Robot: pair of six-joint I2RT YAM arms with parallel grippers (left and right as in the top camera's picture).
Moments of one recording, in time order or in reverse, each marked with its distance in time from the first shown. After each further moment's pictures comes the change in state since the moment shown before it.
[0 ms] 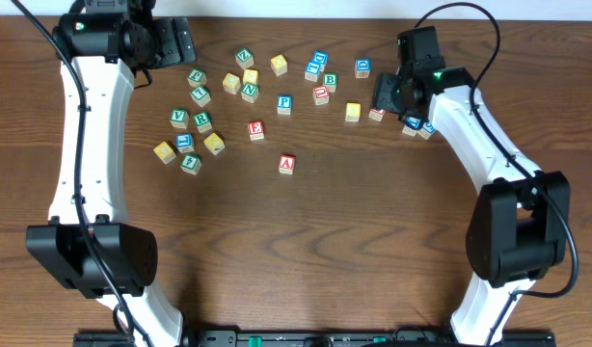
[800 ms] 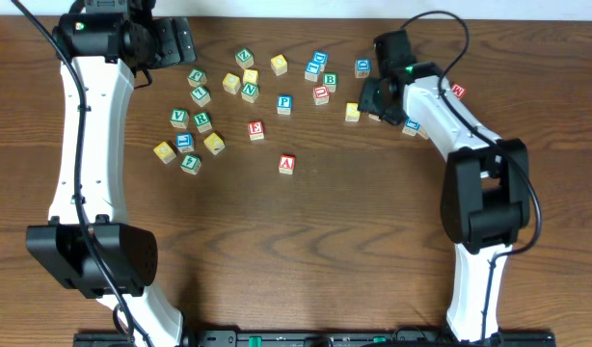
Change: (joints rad) left arm 0.000 0.000 0.000 0.000 0.000 0.000; right arm 0.034 0.235 0.146 -0.031 0.004 0.088
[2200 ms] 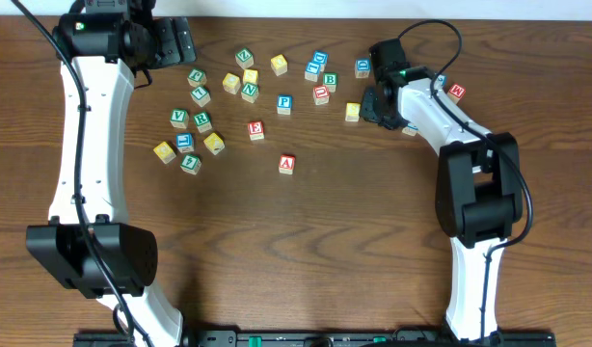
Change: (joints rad) left arm 0.000 0.000 0.000 0.000 0.000 0.000; right arm 0.003 0.037 0.003 -0.035 0.058 0.002
